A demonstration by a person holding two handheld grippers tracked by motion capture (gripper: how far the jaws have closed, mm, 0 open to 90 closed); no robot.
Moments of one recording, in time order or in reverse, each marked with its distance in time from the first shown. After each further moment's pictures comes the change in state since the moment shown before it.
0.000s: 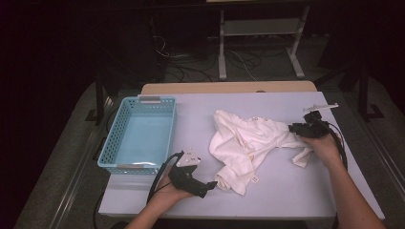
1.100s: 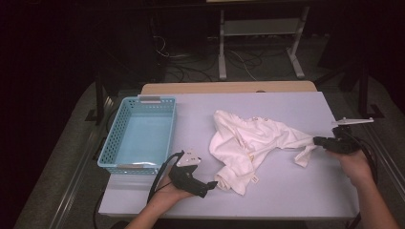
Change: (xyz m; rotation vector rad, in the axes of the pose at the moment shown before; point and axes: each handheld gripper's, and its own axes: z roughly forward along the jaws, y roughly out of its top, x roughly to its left) left arm -0.001 0.001 0.001 -0.002 -0.003 0.000; right arm -0.023 -0.049 -0.059 0.016 -0.050 0.084
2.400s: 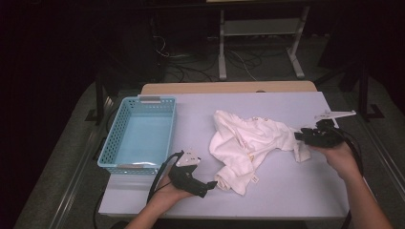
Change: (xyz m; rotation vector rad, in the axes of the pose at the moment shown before) left arm 0.001 0.000 -0.001 -0.001 0.000 0.002; right arm 0.040 0.025 0.005 -0.055 0.095 -0.140
